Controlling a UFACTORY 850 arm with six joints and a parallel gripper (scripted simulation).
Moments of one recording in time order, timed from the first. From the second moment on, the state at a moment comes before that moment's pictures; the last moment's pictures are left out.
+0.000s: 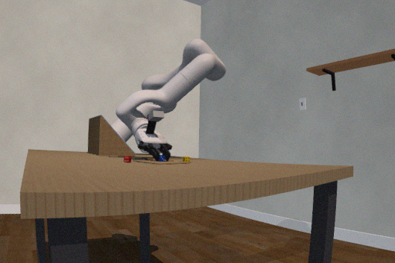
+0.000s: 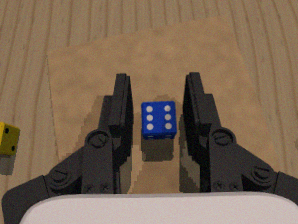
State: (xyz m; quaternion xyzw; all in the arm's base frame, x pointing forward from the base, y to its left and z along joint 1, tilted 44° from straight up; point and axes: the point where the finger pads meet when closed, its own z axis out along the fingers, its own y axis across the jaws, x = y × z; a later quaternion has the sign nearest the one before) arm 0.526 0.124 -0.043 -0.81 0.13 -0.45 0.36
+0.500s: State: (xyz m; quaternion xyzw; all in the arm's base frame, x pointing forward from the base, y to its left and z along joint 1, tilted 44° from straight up) arm 0.499 0.109 -0.031 -0.81 0.13 -0.45 0.36
